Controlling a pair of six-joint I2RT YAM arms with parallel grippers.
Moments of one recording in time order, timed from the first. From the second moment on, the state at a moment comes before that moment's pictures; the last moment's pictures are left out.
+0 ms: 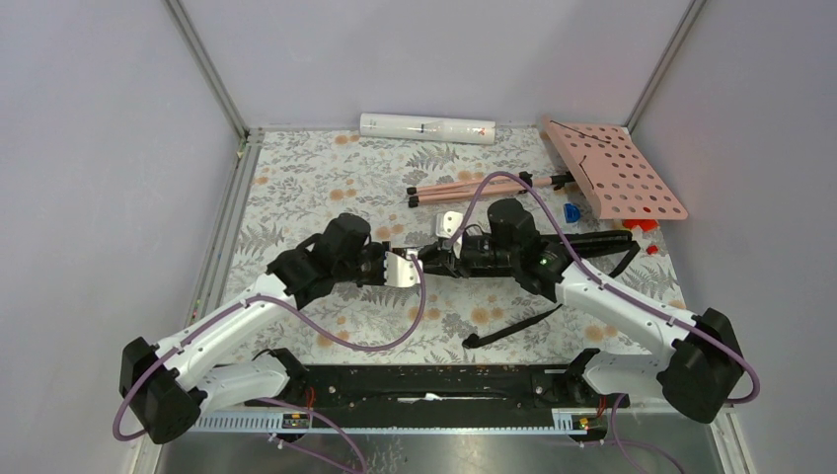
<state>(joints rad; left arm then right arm) -0.74 1.05 0.87 -0.55 0.23 0.90 0.77 1.20 0.85 0.00 -0.62 -0.40</state>
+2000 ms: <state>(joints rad) -0.75 1.08 0.90 -0.59 0.22 0.92 0.87 1.26 0.96 -0.22 -0.41 -0.34</state>
